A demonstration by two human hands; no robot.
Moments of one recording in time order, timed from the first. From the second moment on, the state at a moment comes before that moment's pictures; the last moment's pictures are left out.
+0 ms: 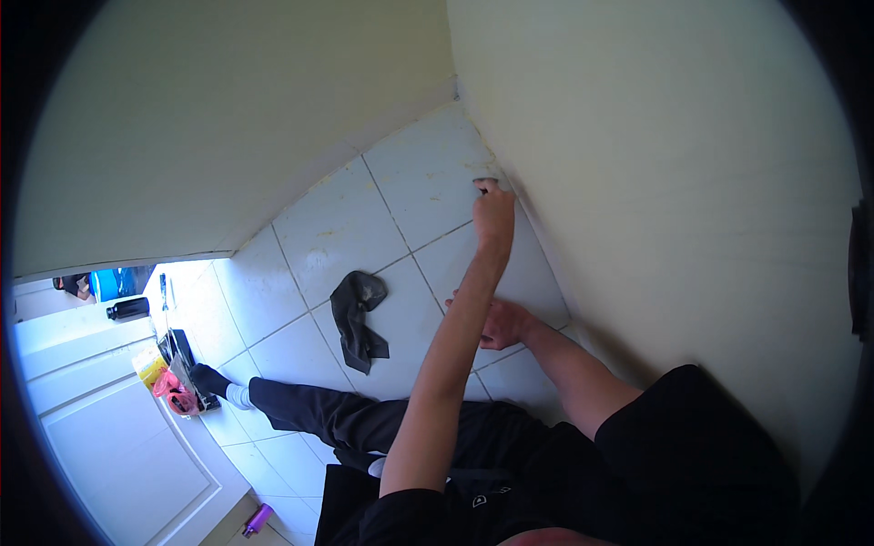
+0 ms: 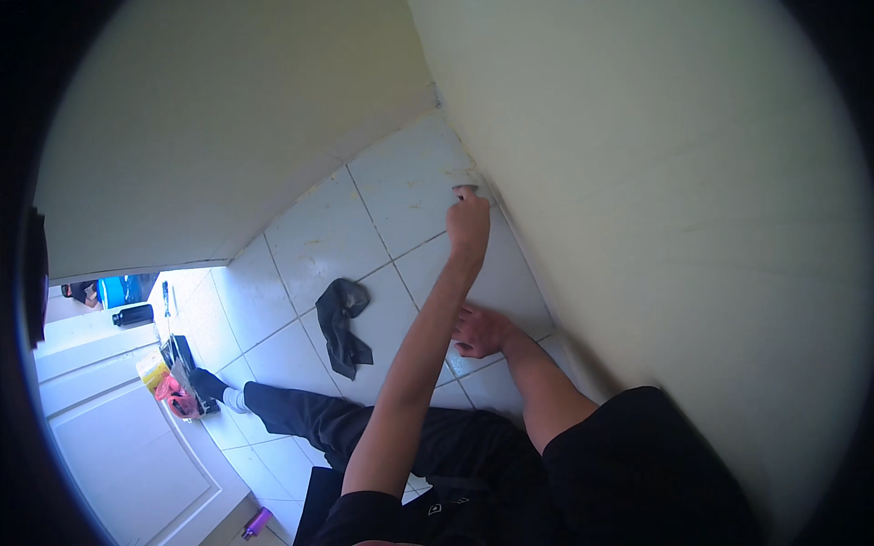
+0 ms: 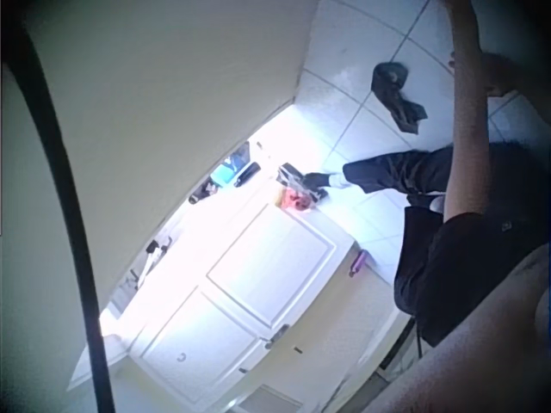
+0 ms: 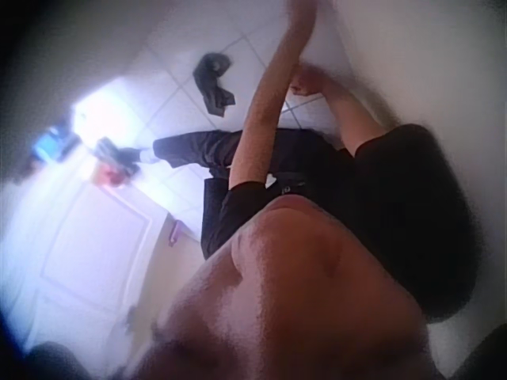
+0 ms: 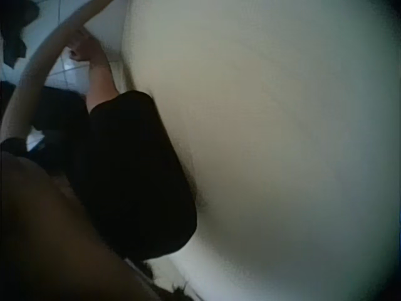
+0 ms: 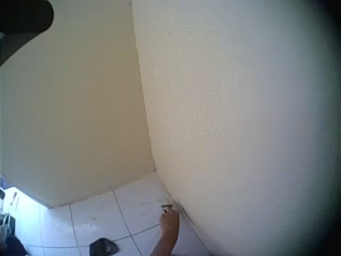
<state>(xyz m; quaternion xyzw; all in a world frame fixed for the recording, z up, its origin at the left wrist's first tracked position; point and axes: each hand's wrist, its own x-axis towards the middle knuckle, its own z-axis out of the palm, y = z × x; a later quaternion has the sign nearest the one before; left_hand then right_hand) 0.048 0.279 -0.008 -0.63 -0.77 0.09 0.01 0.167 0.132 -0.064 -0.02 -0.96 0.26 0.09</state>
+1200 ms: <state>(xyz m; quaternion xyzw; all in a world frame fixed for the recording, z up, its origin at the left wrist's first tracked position) 0.009 0.316 -0.002 -0.58 -0.81 0.11 -0.03 0.165 0.135 -0.047 0.00 -0.97 0.24 0.01</state>
